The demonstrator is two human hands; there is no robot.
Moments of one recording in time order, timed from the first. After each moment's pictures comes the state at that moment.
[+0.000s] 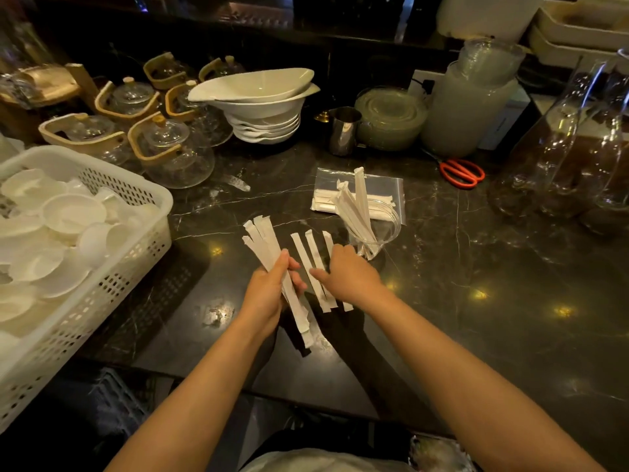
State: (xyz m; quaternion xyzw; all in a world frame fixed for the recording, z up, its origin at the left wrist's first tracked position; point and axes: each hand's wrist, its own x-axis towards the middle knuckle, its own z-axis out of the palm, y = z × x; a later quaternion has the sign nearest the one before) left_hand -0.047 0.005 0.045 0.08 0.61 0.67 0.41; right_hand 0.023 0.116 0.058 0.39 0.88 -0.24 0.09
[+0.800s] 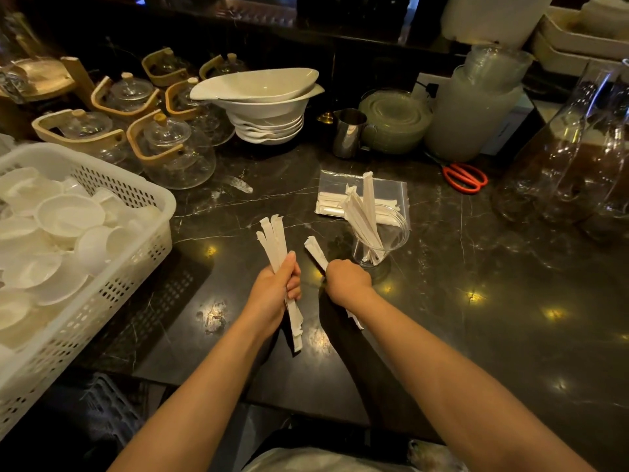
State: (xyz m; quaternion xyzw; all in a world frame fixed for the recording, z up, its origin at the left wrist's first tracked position) left_hand -0.063 0.010 0.035 0.11 0.59 0.67 0.44; right_hand 0.001 0.117 0.040 0.40 0.88 -0.18 0.17
